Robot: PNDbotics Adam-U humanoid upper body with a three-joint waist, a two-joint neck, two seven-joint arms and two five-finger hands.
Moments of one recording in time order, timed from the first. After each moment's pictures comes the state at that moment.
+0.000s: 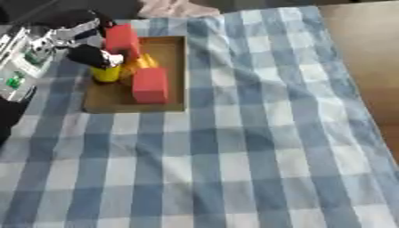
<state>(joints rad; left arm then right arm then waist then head) -1.08 0.44 -0.23 -1.09 -0.86 0.06 -0.48 -0.31 -0.86 -0.06 -1.99 0.16 -0.22 -0.30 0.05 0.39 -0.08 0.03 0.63</state>
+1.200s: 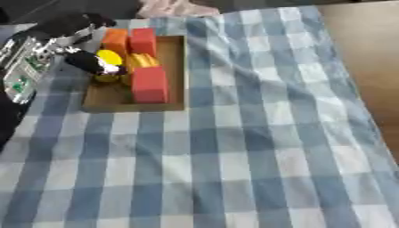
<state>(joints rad) -1.09 0.43 -0.21 -1.13 -0.97 -0.02 -0.39 -0.30 -0.86 -0.05 -1.99 0.16 -0.21 -0.29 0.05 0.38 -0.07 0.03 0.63</state>
